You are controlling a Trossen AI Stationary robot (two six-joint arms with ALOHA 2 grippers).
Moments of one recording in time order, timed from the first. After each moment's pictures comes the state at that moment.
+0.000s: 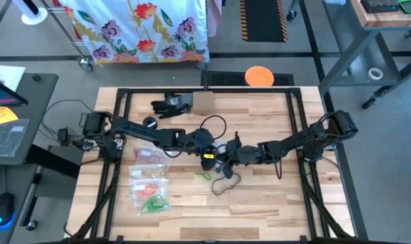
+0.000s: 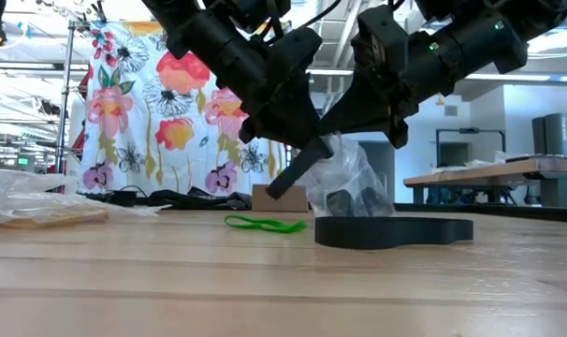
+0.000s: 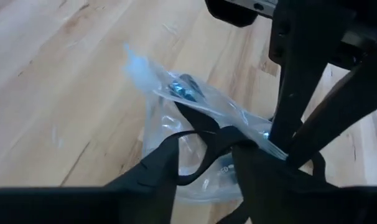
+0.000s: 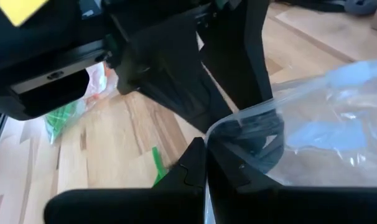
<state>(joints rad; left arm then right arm) -0.03 1.77 1.09 0.01 -0.09 -0.42 0.19 1.59 0.70 0.40 0.34 0.55</state>
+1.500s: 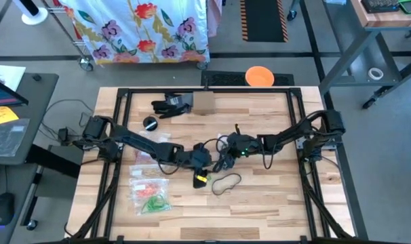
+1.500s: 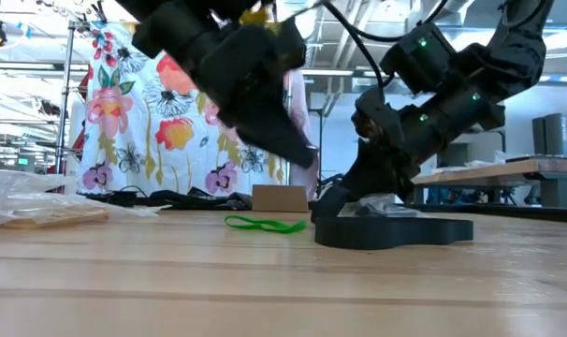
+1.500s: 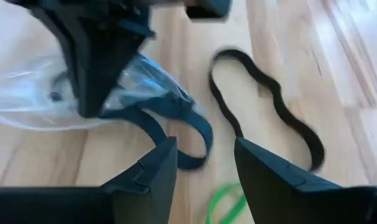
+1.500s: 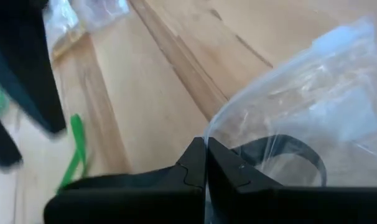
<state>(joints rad) -0.17 1.79 1.03 0.05 -0.11 -0.17 0.00 1.72 0.57 0.55 0.11 0.62</state>
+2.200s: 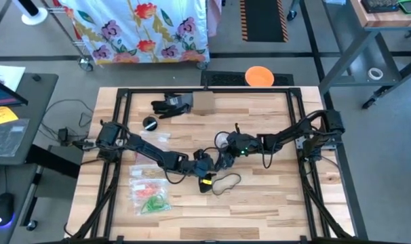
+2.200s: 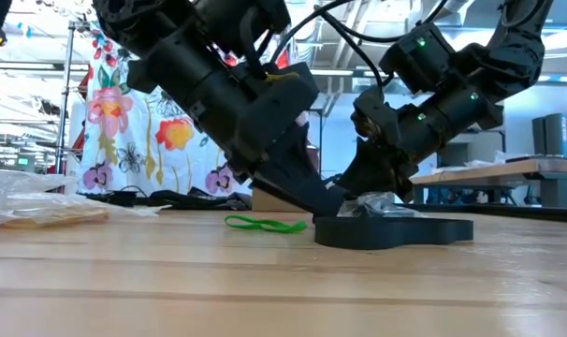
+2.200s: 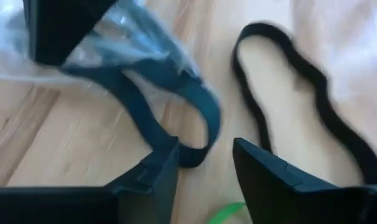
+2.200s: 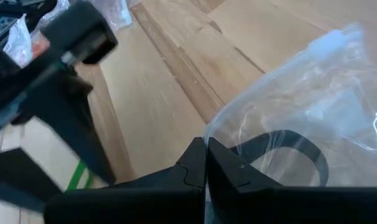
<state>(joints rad) -0.23 1.96 1.03 0.23 -0.27 -0.37 0.00 1.71 0.57 0.56 0.11 0.62</state>
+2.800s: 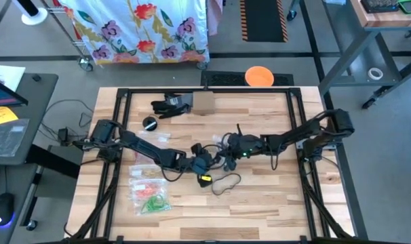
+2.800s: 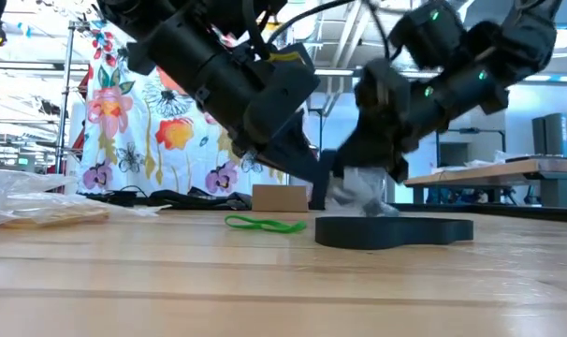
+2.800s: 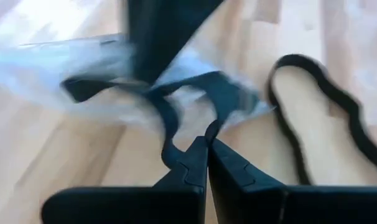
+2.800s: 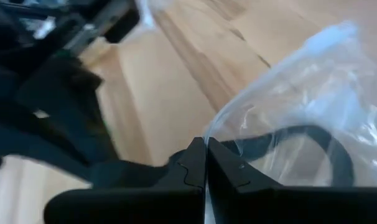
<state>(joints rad) -0.22 1.89 1.03 0.19 -0.40 -0.31 0.04 1.63 0.57 0.57 0.08 0.58</state>
